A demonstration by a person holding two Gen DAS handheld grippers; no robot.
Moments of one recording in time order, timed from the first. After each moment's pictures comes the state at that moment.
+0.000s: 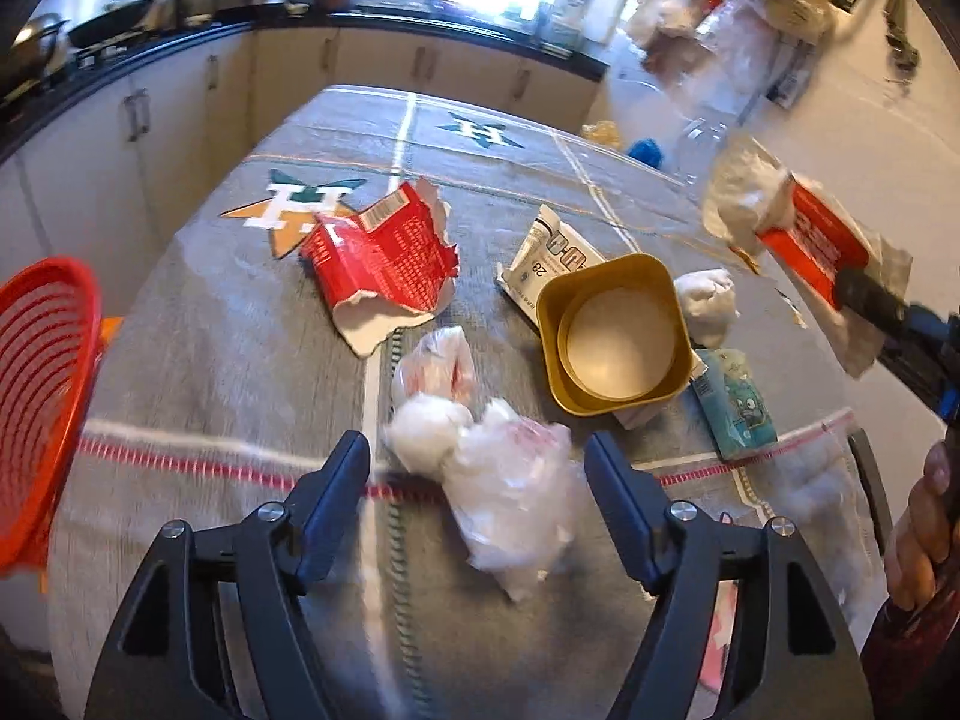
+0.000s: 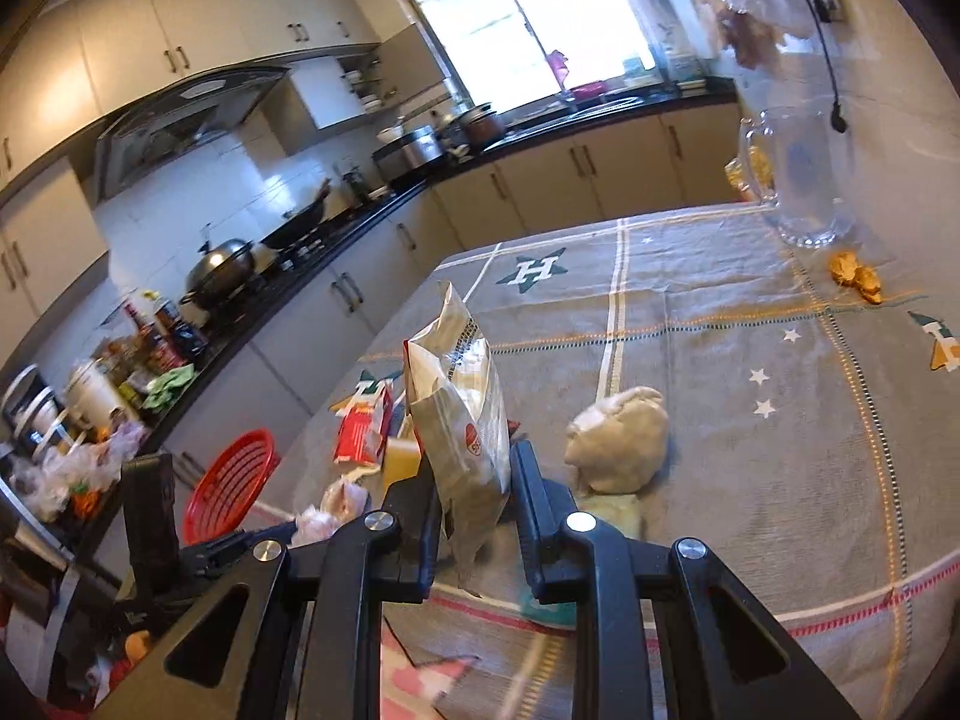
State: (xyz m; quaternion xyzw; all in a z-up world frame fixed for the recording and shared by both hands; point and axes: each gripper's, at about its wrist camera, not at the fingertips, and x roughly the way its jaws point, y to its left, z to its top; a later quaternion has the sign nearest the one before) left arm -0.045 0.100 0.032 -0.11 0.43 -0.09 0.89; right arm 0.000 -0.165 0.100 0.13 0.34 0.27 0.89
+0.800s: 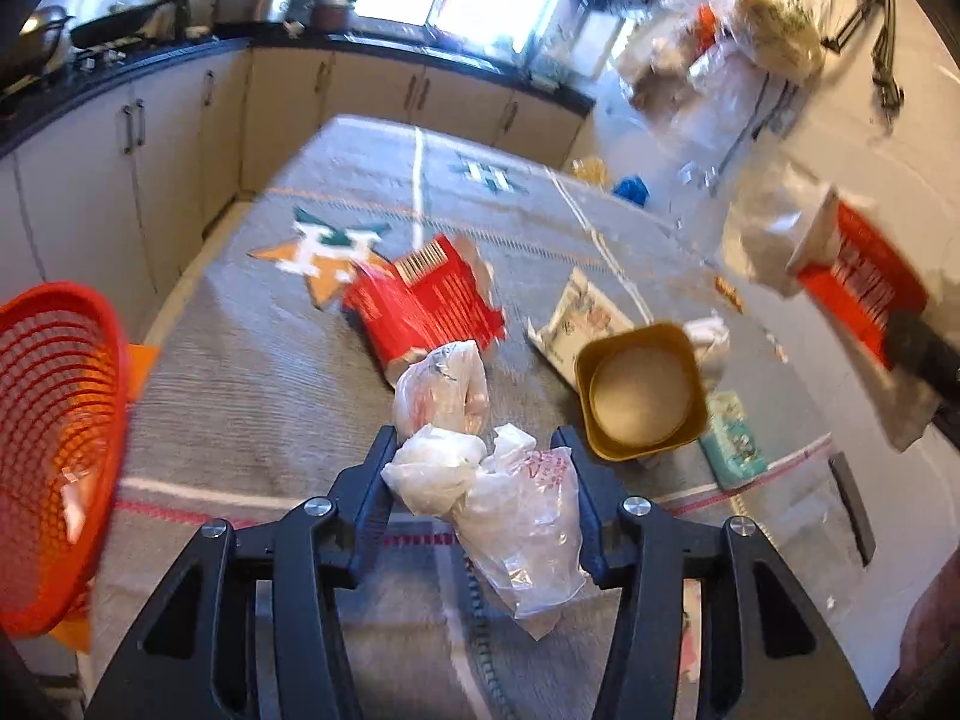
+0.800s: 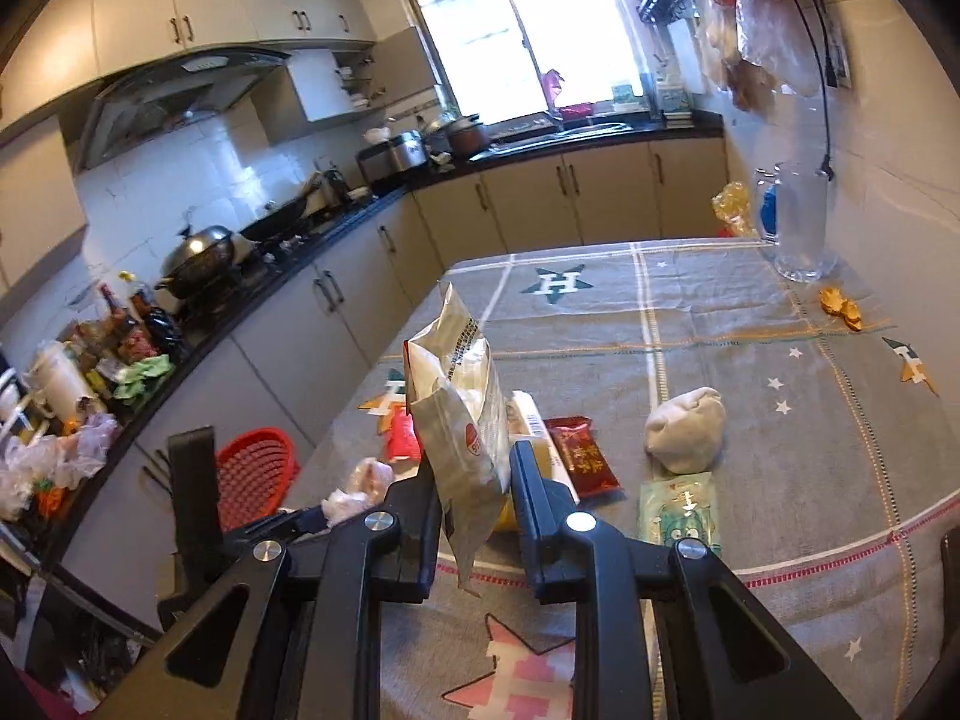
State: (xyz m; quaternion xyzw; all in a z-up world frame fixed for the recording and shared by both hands) left arm -0.048 0.139 0.046 -0.14 0.38 -0.09 0.91; right arm -0.054 -0.096 0.142 0.09 0.32 0.24 0.91
